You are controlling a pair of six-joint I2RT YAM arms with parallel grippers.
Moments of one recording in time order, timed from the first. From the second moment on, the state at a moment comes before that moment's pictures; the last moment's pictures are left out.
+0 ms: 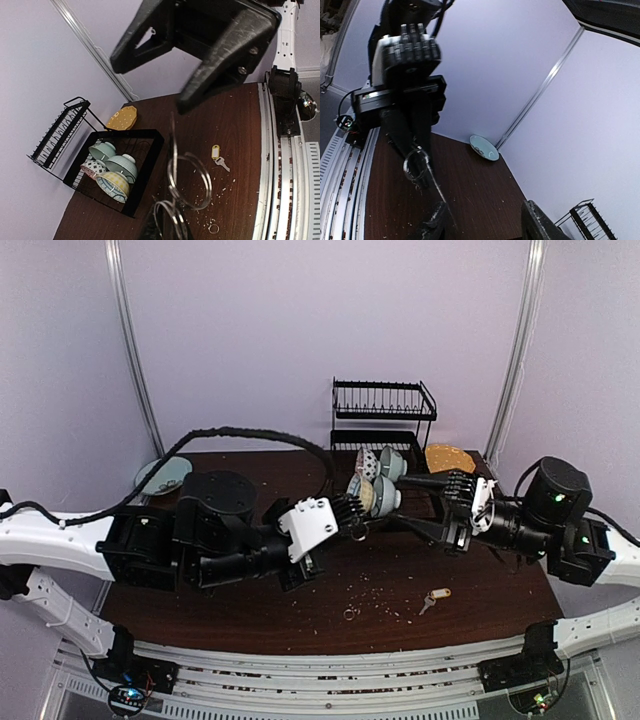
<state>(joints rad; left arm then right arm) -1.45 1.34 1.20 -0.17 -0.39 0.36 1.13 0.84 0.81 0.11 -0.04 -0.56</state>
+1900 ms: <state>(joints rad) -1.44 1.29 1.08 0.04 -0.19 0.45 1.13 1.02 0.95 -0.24 -0.40 -0.36</state>
